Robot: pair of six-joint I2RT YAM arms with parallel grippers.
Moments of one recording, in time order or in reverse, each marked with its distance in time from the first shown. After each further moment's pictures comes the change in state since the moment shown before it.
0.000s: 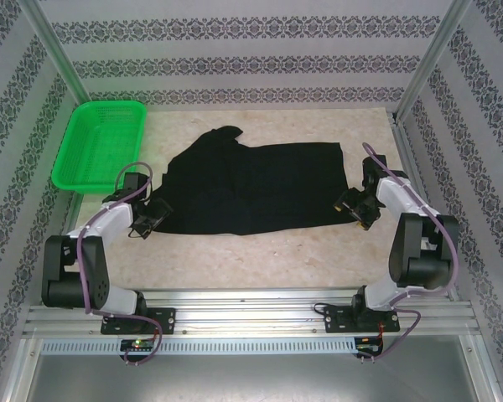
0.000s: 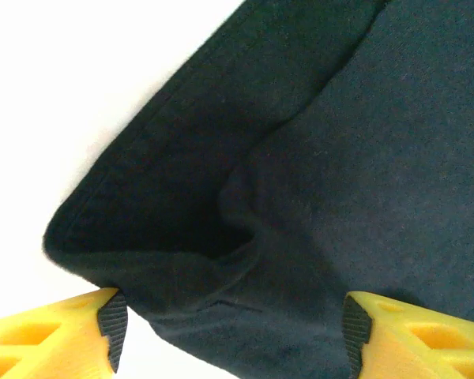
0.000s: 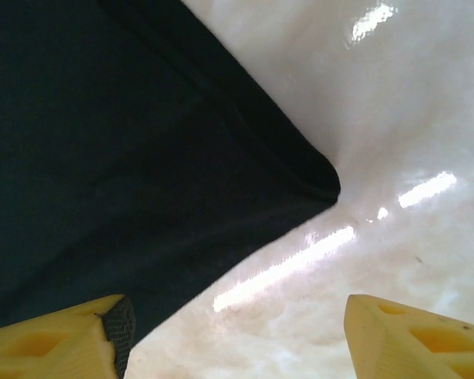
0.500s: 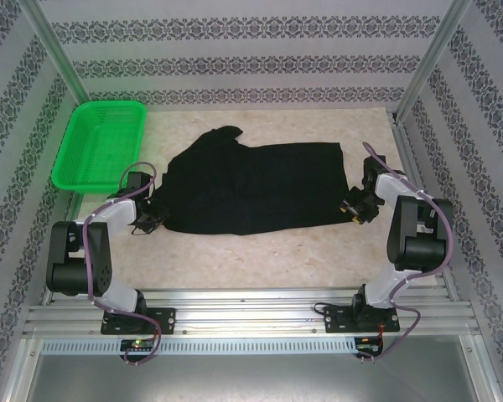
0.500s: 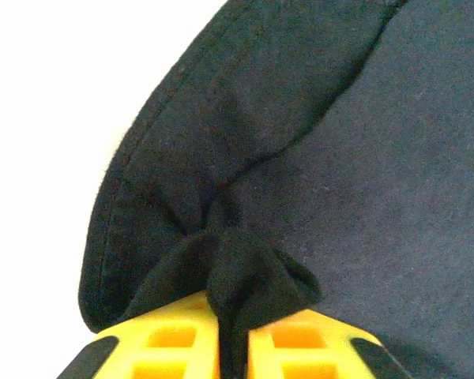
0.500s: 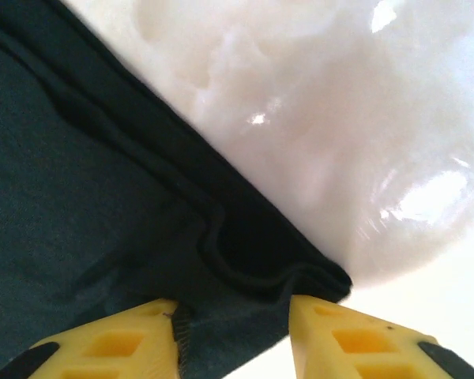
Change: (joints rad) left arm 0.000 0.083 0.009 0.074 0.011 0.009; right arm -0.033 0.126 0.021 0.107 0.004 0.003
